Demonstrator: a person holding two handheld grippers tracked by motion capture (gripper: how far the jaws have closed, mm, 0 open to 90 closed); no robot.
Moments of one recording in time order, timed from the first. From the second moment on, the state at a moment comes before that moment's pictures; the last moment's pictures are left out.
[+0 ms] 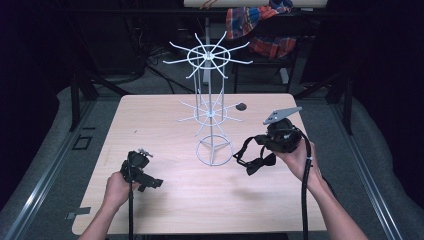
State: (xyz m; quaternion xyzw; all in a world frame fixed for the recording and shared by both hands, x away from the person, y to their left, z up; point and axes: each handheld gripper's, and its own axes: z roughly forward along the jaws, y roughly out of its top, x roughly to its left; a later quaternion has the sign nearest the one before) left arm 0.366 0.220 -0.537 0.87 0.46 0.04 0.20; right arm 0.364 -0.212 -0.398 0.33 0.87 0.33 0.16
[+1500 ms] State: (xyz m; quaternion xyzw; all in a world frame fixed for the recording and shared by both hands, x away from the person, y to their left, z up) left arm 0.365 0.219 -0.536 0.87 0.45 0.04 0.20; right arm 0.400 -0.201 -0.370 0.33 0.84 0.39 0.18
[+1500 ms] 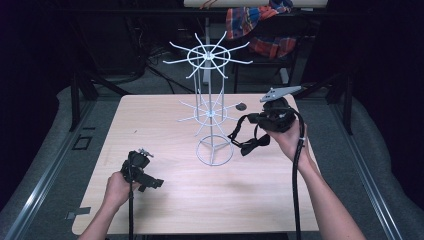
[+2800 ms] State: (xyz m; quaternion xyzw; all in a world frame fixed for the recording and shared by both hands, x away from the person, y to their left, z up) left arm 0.365 0.218 -0.536 0.87 0.45 0.04 0.20; right arm 0.422 -0.198 -0.394 0.36 0.83 0.40 0.15
